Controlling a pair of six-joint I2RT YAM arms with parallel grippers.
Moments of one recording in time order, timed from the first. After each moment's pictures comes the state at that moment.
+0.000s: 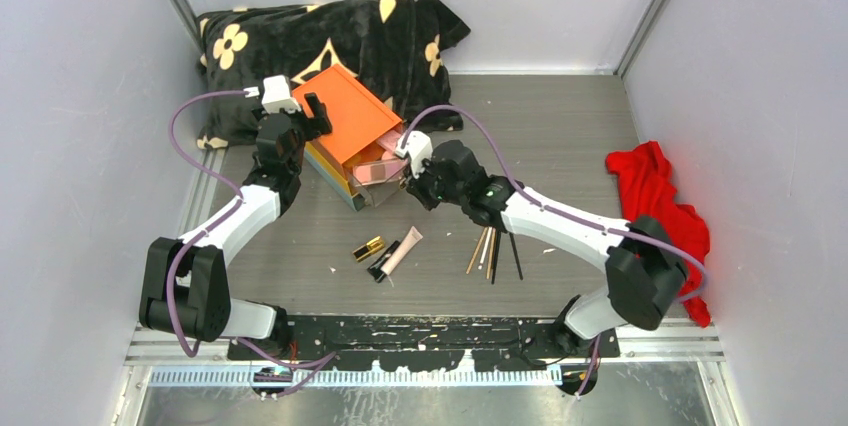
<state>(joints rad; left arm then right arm) -0.21 1.38 0.81 0.47 -0.27 -0.19 0.82 1.44 1.01 -0.05 -0.08 -0.08</state>
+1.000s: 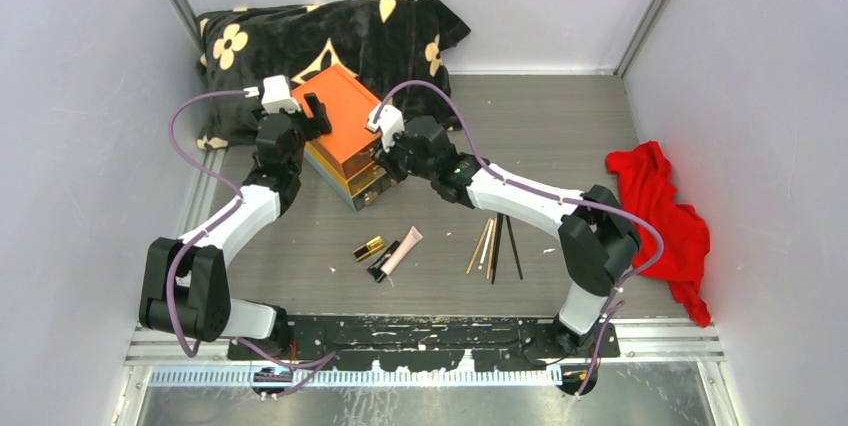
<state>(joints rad) -0.21 1.38 0.81 0.47 -0.27 -0.19 0.82 1.73 1.27 0.09 -0.10 -0.11</state>
